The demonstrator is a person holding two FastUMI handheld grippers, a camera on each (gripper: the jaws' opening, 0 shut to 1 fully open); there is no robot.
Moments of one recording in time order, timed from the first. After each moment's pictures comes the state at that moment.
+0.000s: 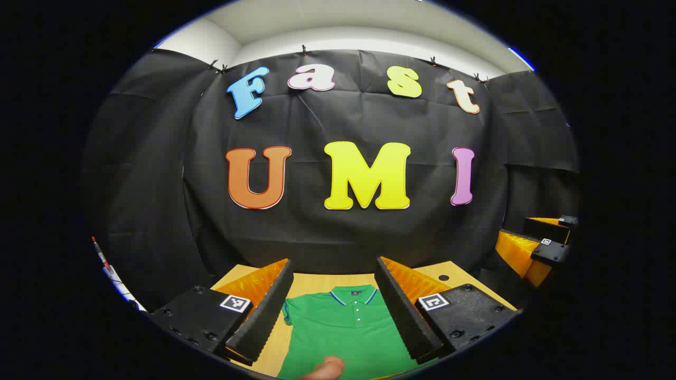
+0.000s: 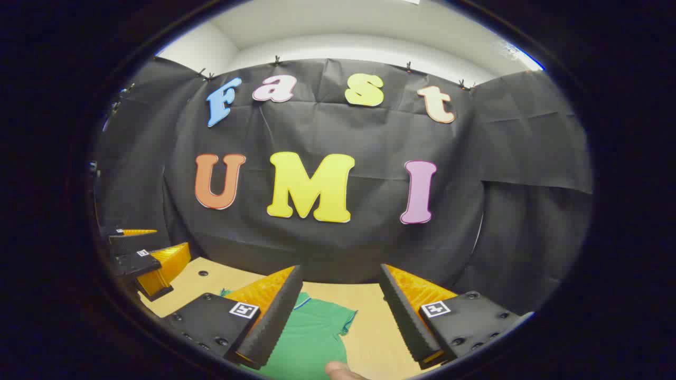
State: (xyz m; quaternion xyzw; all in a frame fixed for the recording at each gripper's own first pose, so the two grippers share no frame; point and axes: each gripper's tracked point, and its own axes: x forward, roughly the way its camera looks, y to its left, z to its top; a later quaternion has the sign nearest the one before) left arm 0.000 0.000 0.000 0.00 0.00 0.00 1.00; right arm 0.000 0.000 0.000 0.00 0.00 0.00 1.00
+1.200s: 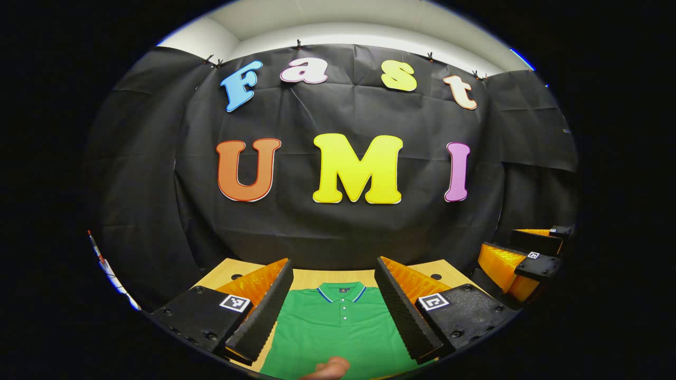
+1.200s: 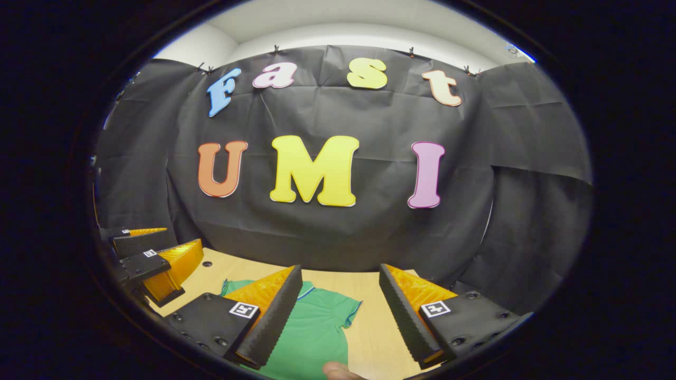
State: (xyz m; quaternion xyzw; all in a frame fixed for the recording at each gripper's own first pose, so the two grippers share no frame) left arm 0.014 -0.032 -0.015 0.00 0.01 -0.01 1.00; right arm 0.020 -0.006 -0.028 0.01 0.04 0.03 1.00
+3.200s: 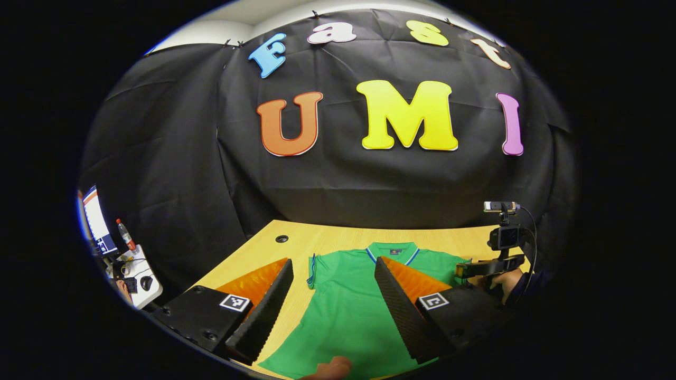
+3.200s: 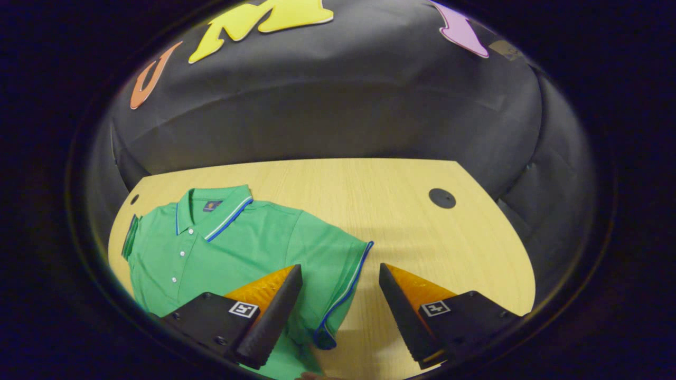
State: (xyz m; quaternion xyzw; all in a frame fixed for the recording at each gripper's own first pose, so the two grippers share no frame) left arm 0.026 0.018 -0.115 0.02 0.13 0.14 0.98; right arm 0.307 -0.036 -0.375 0.03 0.34 0.01 0.94
